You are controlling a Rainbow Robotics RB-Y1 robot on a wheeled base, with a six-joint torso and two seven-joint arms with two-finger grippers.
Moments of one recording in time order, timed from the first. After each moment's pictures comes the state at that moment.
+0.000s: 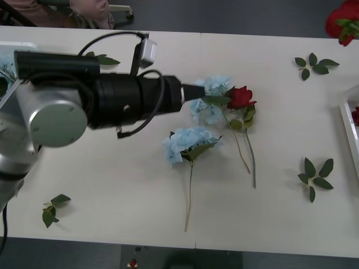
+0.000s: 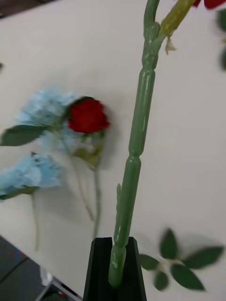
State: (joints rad) right arm -0.52 -0.80 -0.57 -1.41 -1.21 1.82 1.79; left arm -0.43 0.57 -0.36 -2.07 1.00 0.97 -0.99
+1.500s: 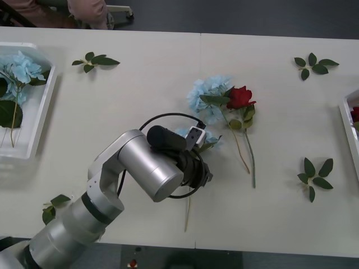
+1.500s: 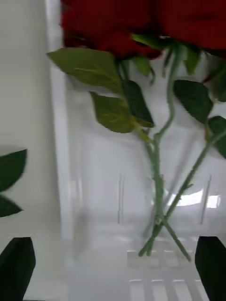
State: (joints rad) right arm -0.21 -0.99 -0.33 -1.31 -0.97 1.47 1.93; left arm -0.40 0.20 -0.65 -1.71 0.34 1.24 -1.26
